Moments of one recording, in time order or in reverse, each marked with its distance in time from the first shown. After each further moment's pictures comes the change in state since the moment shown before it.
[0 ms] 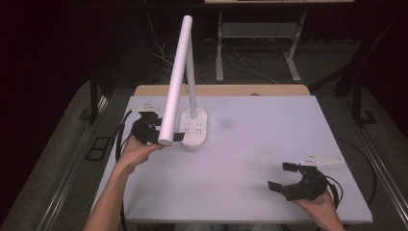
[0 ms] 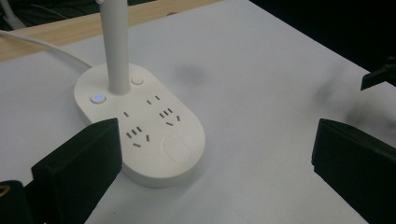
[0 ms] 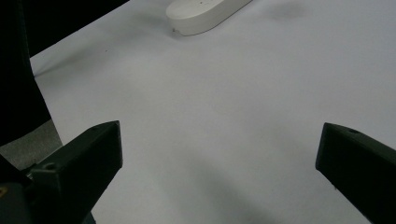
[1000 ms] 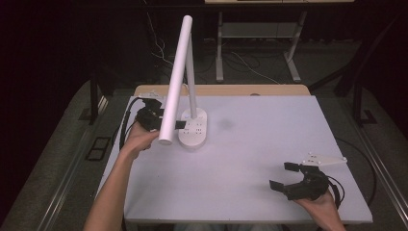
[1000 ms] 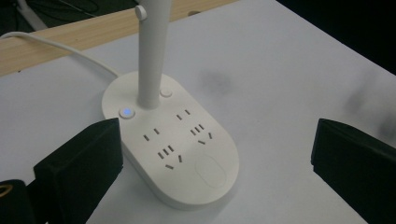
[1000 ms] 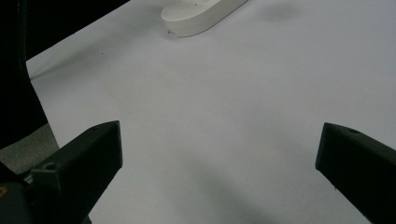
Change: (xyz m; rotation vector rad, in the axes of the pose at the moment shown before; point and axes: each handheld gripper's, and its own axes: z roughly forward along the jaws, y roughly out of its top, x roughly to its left) left arm 0.030 0.021 0.022 0.040 0.043 -0.022; right arm -0.003 -0.002 -0.003 -0.012 -0.010 0.015
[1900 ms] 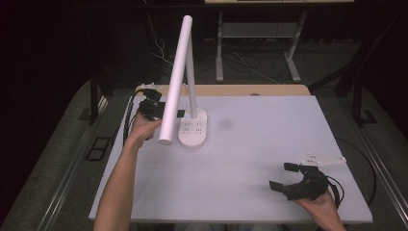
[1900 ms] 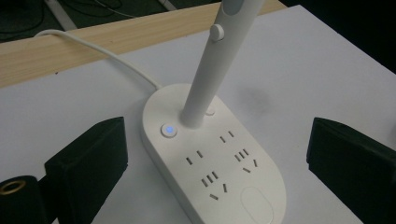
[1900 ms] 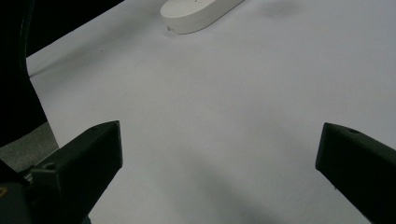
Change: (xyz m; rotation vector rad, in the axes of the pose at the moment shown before) left arm 0.035 0.012 0.025 -0.002 0.058 -0.079; right arm -0.001 -0.001 0.002 0.011 0.002 -0.004
